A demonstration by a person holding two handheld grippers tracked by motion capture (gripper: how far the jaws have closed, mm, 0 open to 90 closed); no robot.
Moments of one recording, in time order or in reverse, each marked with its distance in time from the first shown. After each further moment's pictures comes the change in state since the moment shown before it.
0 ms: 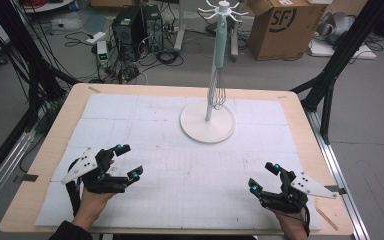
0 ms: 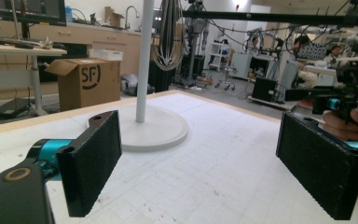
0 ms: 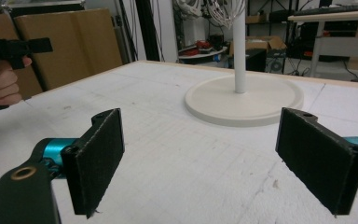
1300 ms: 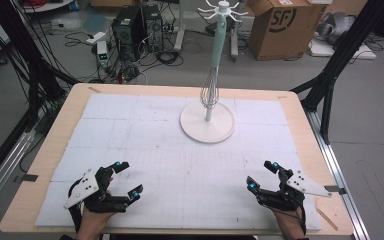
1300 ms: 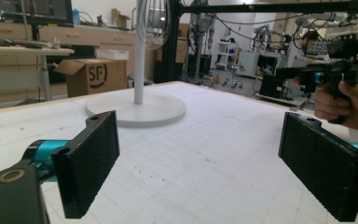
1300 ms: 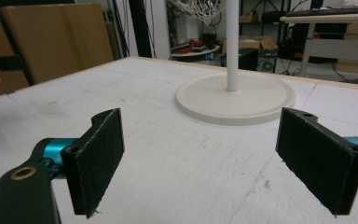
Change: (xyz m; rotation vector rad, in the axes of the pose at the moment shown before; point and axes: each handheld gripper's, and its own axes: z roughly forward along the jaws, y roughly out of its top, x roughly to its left) left arm -0.022 -0.035 -0.020 -0.027 0.043 0.029; right arm -0.001 -0.004 0.008 0.011 -0.033 -0.029
